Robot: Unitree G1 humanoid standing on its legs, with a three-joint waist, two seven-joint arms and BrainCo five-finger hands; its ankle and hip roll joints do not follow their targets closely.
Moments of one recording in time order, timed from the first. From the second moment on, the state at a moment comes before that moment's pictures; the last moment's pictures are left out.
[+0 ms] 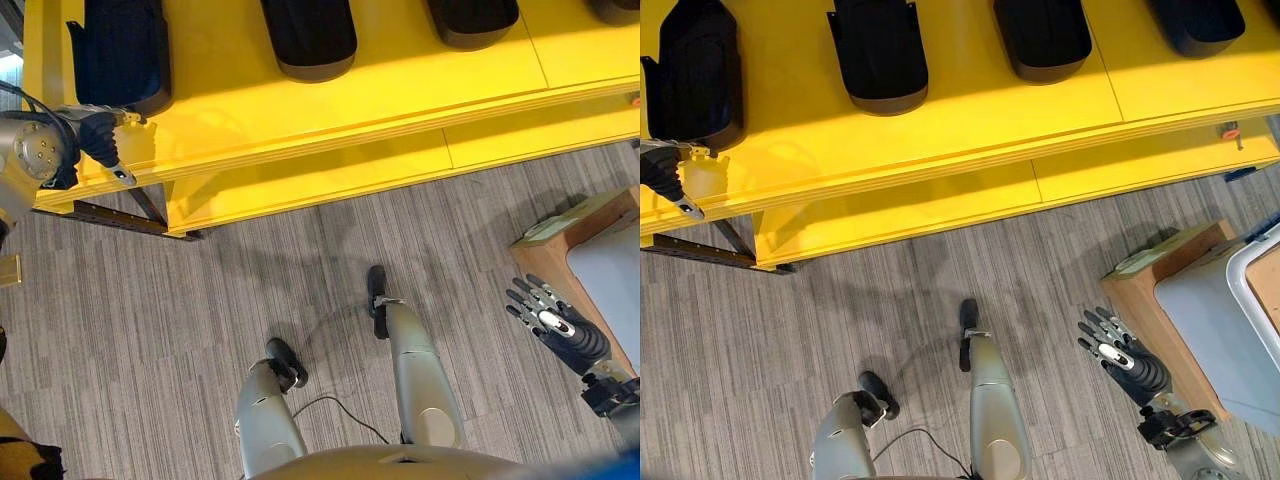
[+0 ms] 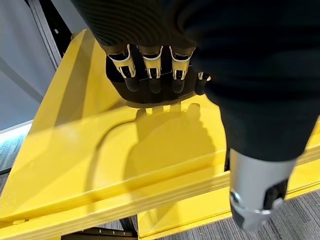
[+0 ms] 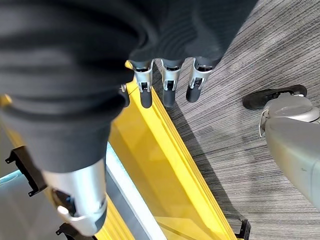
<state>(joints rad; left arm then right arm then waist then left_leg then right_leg) -1.12 1.31 -0.83 0.71 0.28 -0.13 -0.36 0.45 -0.69 -0.15 -0.02 1.05 0.07 0.43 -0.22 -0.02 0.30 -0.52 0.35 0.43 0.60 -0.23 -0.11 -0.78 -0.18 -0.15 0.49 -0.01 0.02</state>
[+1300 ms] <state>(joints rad) -1.20 1.30 -0.86 0.74 0.28 -0.12 -0.34 0.47 -0.69 -0.15 -0.02 1.06 0.09 0.43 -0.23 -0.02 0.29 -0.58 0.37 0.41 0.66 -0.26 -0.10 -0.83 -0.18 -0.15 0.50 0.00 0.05</state>
